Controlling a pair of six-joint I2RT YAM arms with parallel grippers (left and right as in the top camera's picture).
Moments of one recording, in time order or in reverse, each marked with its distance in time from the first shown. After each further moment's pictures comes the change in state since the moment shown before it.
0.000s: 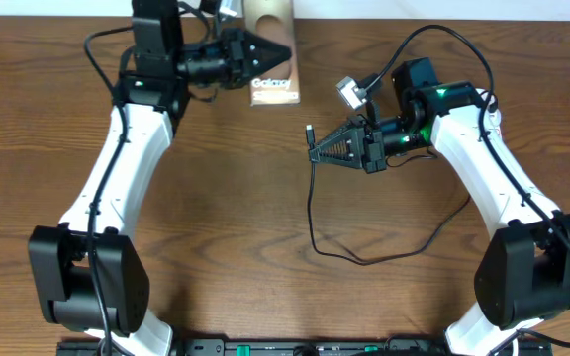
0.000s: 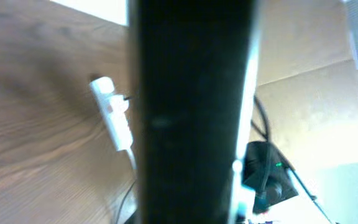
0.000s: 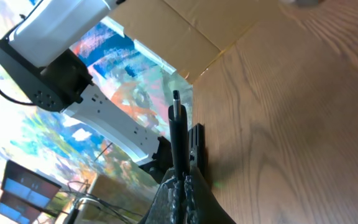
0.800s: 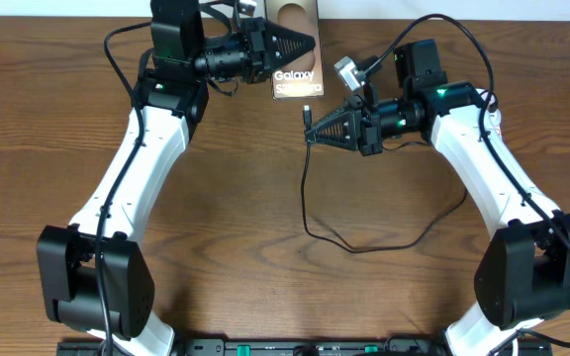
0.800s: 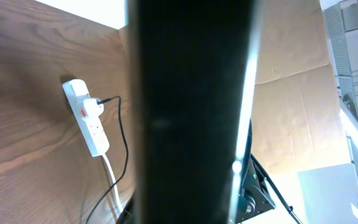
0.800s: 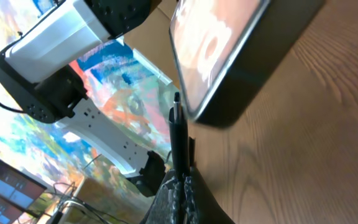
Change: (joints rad) left arm -0.066 -0.004 0.000 0.133 -0.041 -0.166; right arm -0.002 0.000 0.000 0.375 -0.021 0.302
